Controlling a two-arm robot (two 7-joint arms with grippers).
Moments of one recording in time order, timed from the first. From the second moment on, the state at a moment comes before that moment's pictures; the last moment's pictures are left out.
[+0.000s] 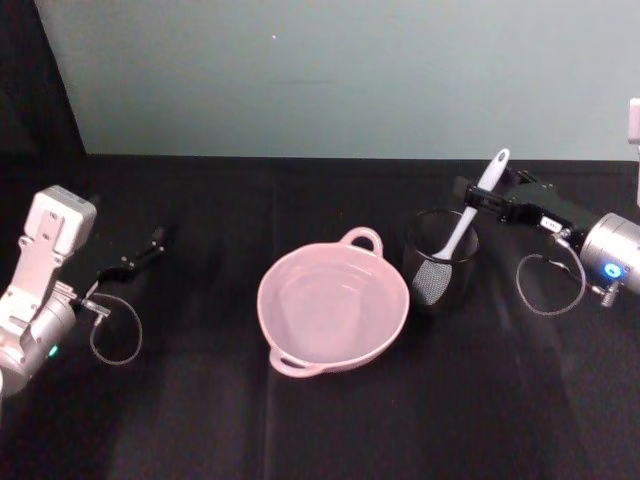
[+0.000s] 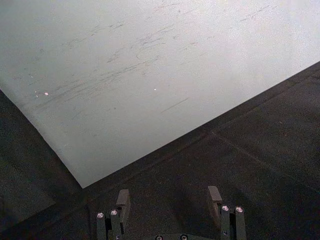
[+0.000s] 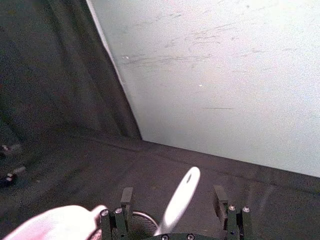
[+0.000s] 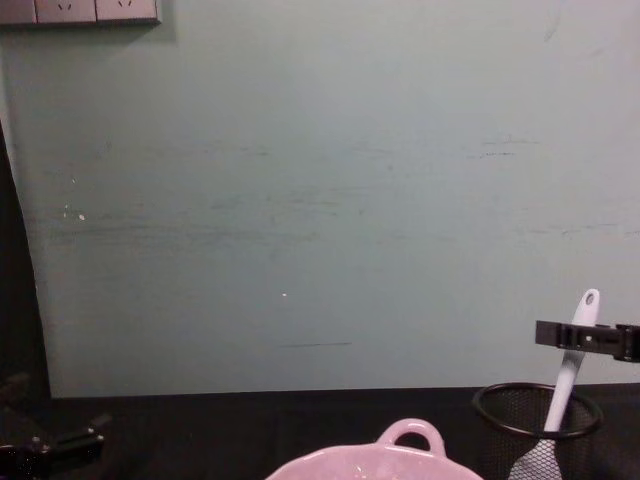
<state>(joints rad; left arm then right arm) -0.20 0.60 0.45 -1.41 -0.25 -0.12 0.03 0.50 0.54 -0.43 -1.13 0.77 0.08 0.56</state>
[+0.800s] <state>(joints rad) -0.20 0.60 0.45 -1.41 -0.25 -0.12 0.03 0.24 0.66 -0.28 -1.40 0.60 -0.08 0.32</state>
